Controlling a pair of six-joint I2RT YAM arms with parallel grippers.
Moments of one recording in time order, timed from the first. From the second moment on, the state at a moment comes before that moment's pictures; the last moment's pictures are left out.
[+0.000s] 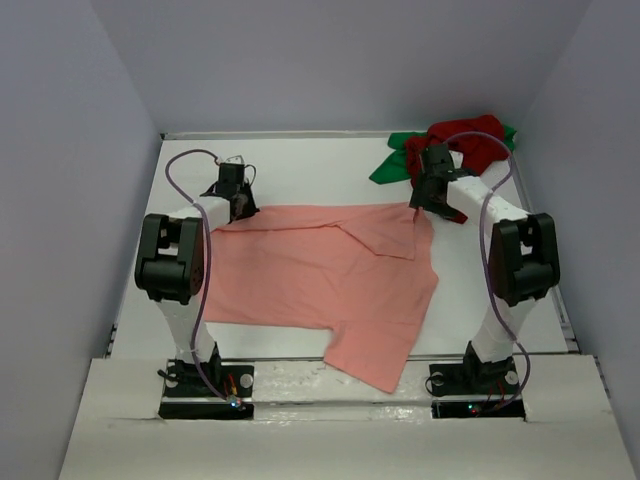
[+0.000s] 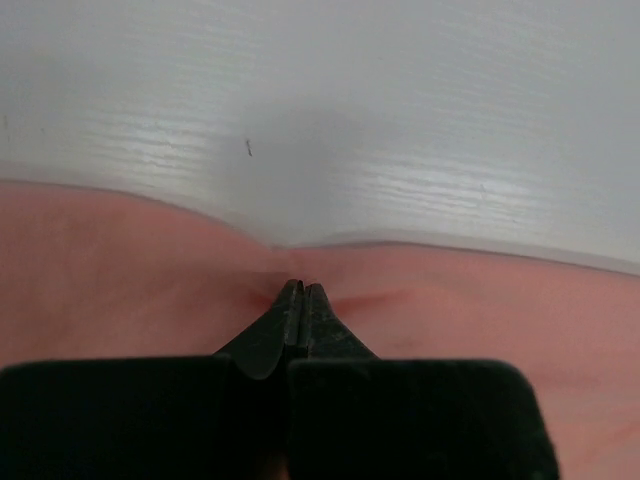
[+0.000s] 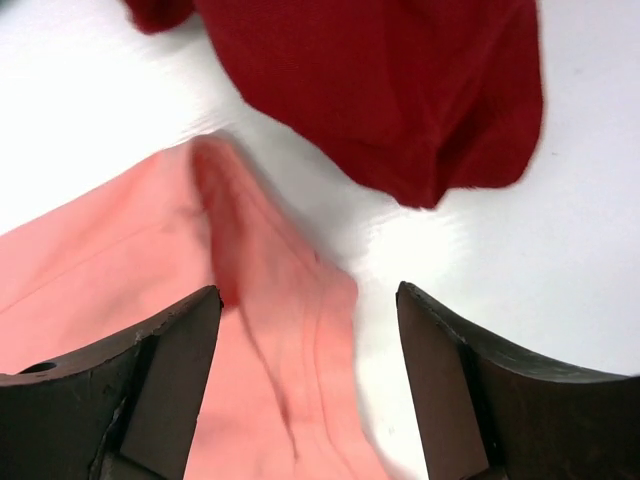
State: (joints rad) left arm -0.13 1.92 1.19 -0.10 -0.06 -0.35; right arm 0.21 1.91 1.41 -0.58 0.39 0.46
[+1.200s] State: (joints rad) left arm -0.52 2.02 1.27 0.10 0.26 -0.27; right arm 0.50 1.38 0.67 -0.01 -0.10 0.61
